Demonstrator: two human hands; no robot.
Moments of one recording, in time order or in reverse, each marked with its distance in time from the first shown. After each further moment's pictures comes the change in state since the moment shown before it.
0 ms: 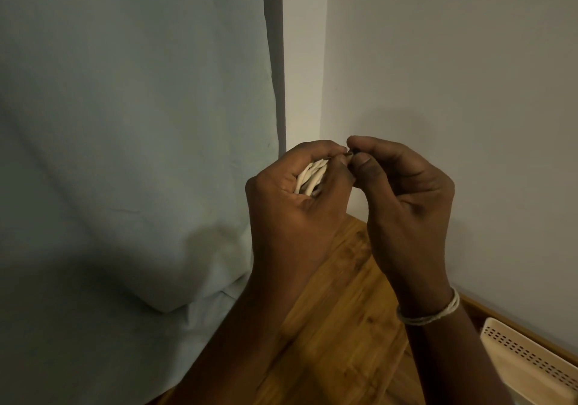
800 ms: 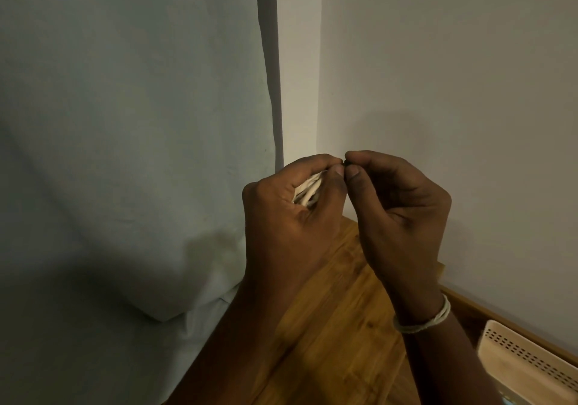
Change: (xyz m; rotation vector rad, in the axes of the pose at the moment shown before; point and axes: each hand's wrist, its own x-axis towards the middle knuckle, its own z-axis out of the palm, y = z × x) left_hand 0.002 -0.009 0.001 0.094 -0.043 0.017; right_hand -0.004 0.009 -0.004 -0.123 0.036 -0.108
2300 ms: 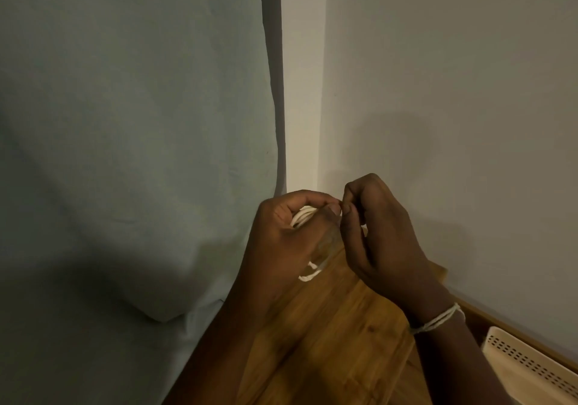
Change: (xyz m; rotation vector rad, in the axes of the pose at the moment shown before) left_hand -0.007 -0.042 -0.002 -0.252 -0.367 -0.297; right_hand -0.006 0.036 -0.016 -0.457 -0.411 -0.175
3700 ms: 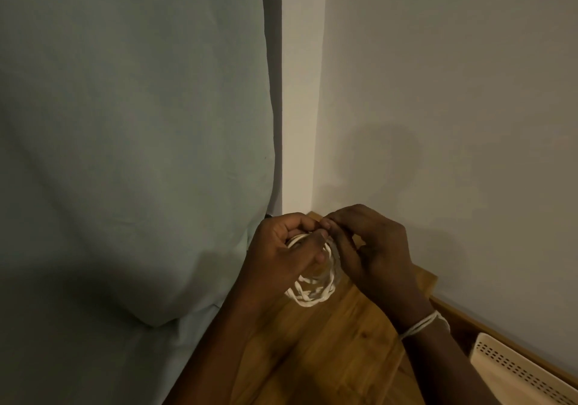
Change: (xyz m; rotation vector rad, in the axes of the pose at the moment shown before) left_hand -0.002 -0.039 -0.007 0.029 -0.063 0.007; right_hand -0.017 0.016 0.011 0.014 0.008 0.013
